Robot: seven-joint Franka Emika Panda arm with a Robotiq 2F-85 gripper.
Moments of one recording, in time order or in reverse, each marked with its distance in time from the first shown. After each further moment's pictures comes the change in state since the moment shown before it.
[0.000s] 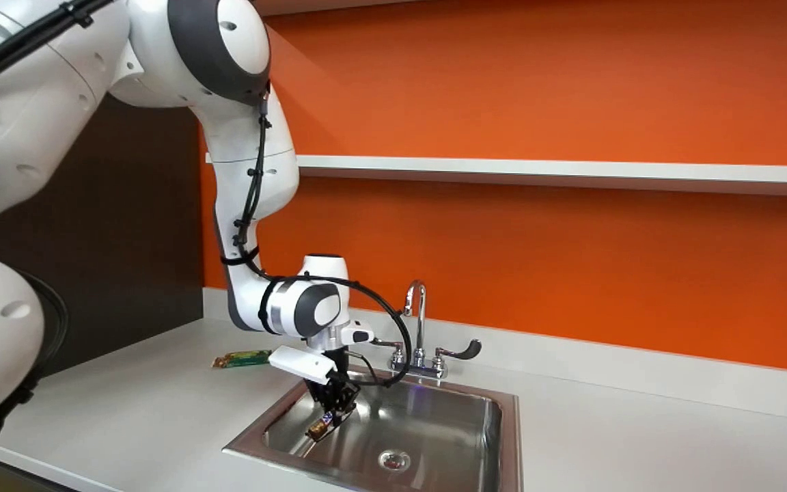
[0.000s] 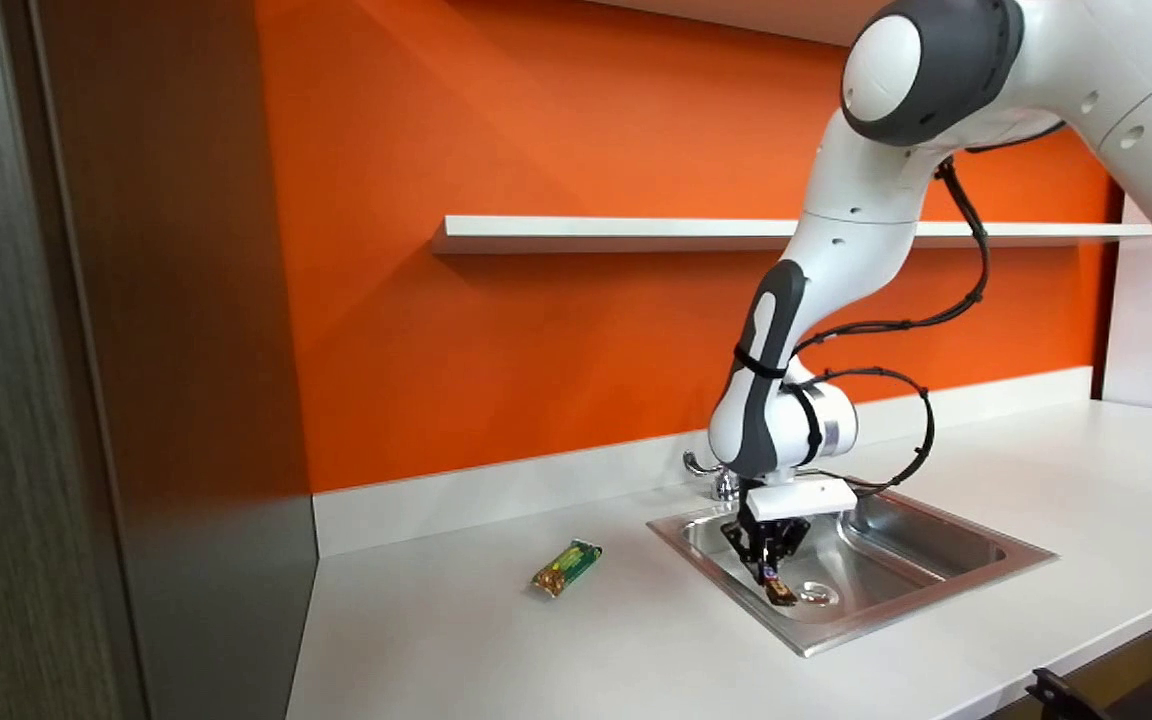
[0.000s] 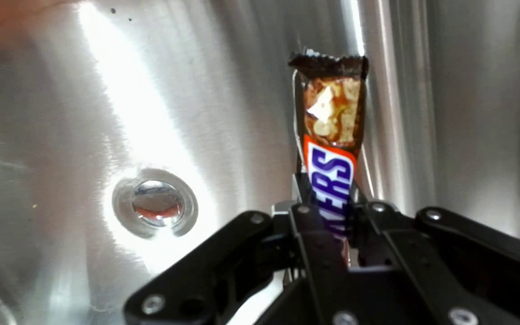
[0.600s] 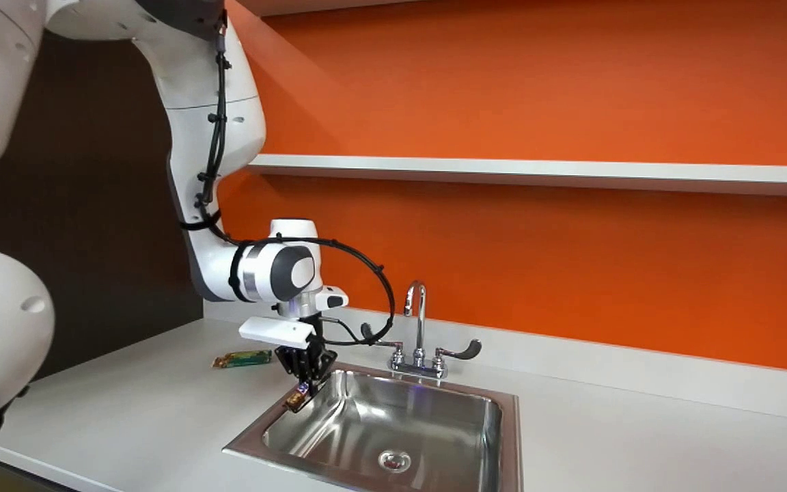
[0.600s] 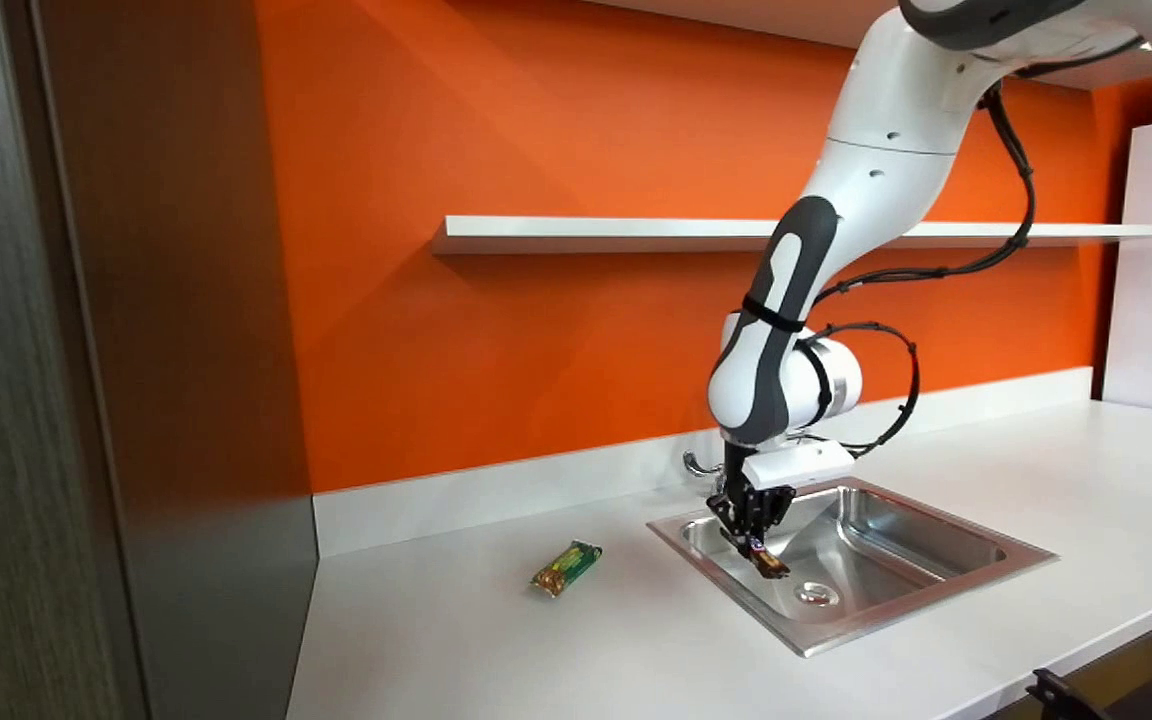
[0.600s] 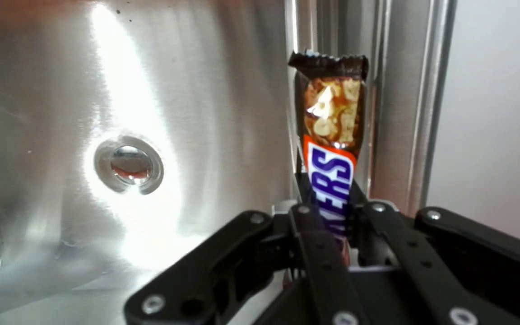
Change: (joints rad) arm 0.074 -0.224 -0.002 -0.149 -0.116 -0.040 0.000
